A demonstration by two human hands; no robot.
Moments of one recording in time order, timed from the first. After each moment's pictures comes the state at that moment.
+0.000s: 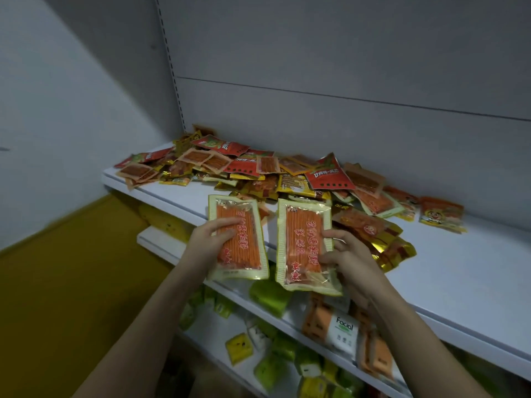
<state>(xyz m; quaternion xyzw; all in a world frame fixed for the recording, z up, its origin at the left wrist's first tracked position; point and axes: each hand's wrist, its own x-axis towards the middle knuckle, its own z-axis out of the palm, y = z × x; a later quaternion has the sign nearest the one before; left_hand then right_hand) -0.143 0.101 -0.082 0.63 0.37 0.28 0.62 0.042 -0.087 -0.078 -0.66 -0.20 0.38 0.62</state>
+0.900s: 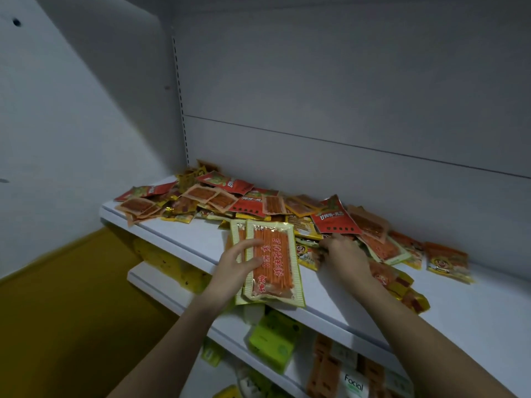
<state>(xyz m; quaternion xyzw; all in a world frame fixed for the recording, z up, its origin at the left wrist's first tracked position) -0.101 0.128 -0.086 0.64 0.27 0.31 0.66 0.122 0.011 -0.083 -0.86 -0.48 -0.12 0.11</state>
